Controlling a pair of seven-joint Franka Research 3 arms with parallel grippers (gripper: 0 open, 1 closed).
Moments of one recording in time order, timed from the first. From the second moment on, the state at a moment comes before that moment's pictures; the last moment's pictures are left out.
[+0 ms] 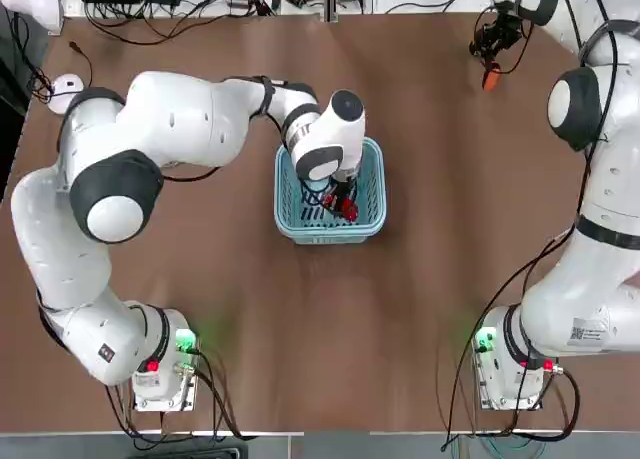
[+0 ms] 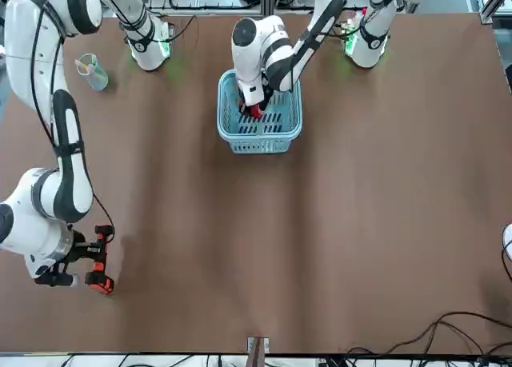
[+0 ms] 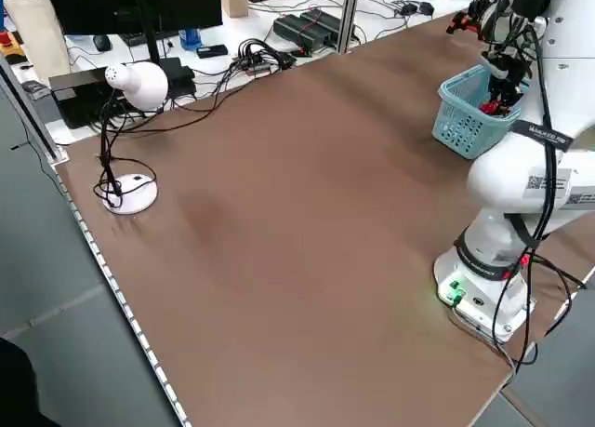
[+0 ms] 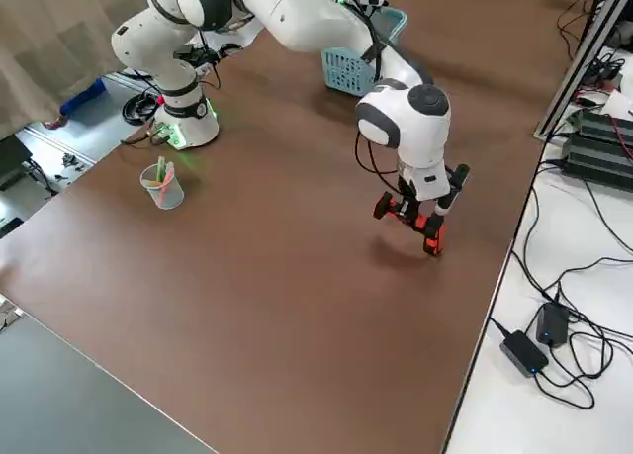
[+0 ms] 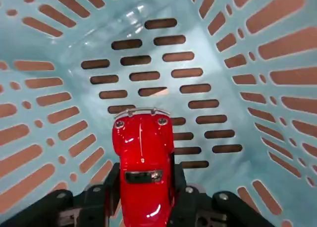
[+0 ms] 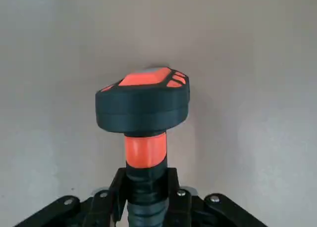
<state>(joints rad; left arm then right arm) -0.63 0.52 -0.49 -1.86 0.23 2.28 -2.28 -0.02 0.79 -0.10 -1.35 0.17 2.18 -0.13</state>
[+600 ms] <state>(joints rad) -0.63 0.58 -0.49 -1.83 0.26 2.29 -2.24 -0.03 0.79 -0.11 -1.38 0.17 2.22 -0.17</state>
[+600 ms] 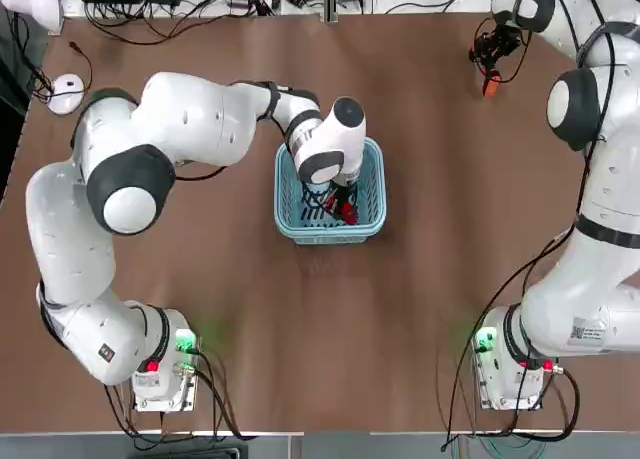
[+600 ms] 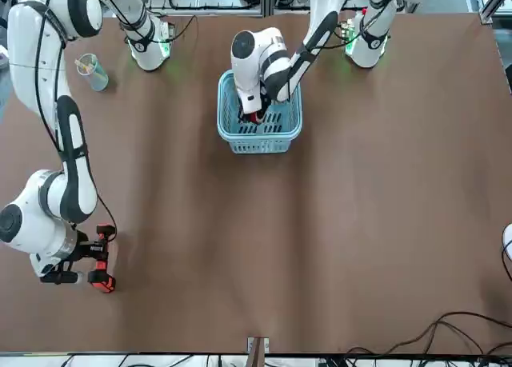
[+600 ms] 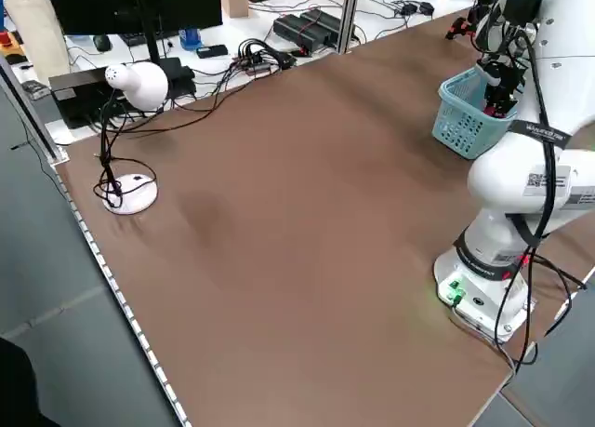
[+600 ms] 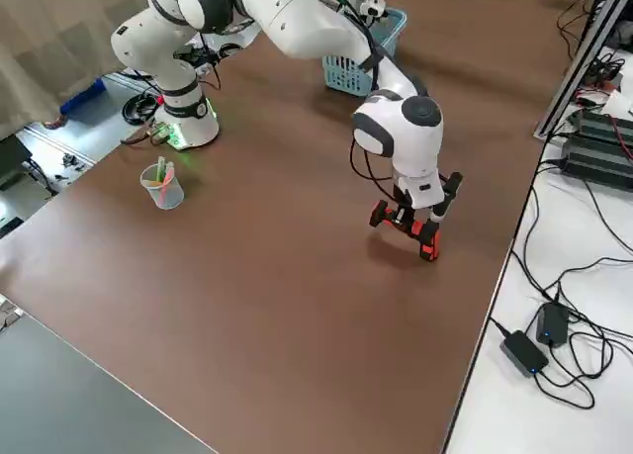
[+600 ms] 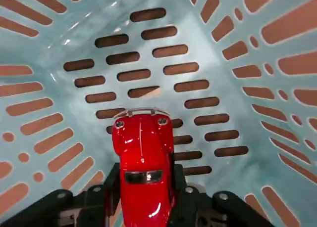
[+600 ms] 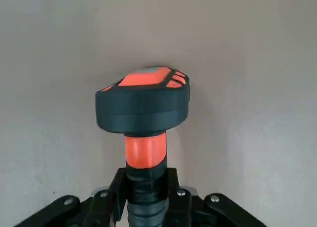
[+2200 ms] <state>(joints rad) -0.63 0.63 -0.49 -1.78 0.29 2.29 -2.24 -0.03 0.80 -0.10 -1.43 0.17 2.32 -0.18</state>
